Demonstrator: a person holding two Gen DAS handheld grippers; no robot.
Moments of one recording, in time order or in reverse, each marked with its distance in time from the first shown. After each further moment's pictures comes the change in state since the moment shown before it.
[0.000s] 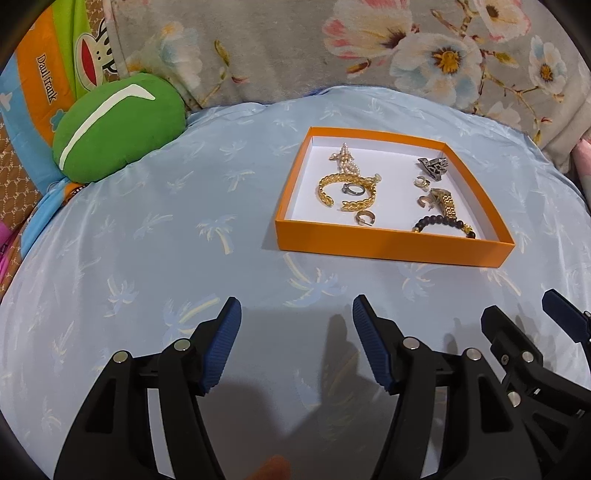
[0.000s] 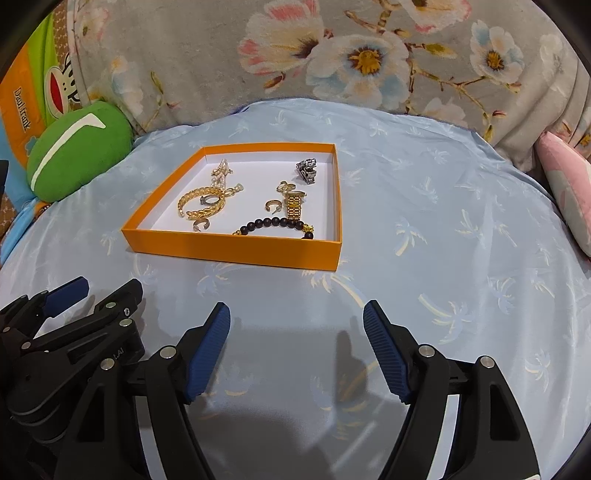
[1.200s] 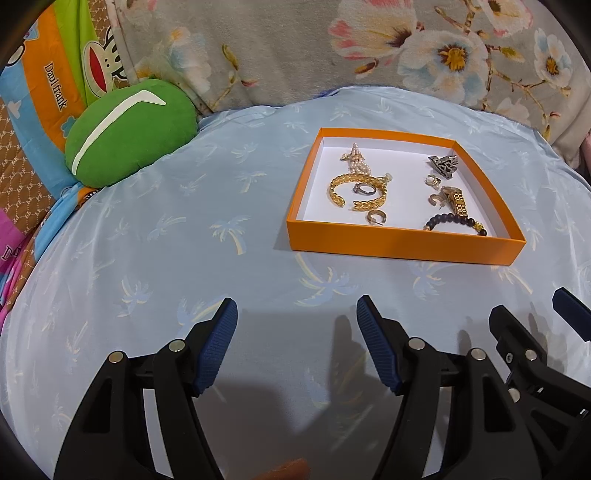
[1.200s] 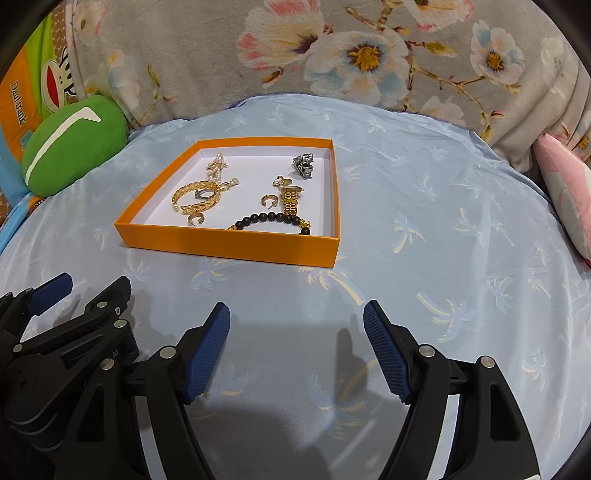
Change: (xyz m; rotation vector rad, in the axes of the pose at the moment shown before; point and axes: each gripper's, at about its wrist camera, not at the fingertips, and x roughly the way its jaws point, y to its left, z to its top) left arm -0.001 -0.001 0.000 0.013 -0.009 0.053; right arm 0.003 0.000 0.000 -0.003 0.009 -0.007
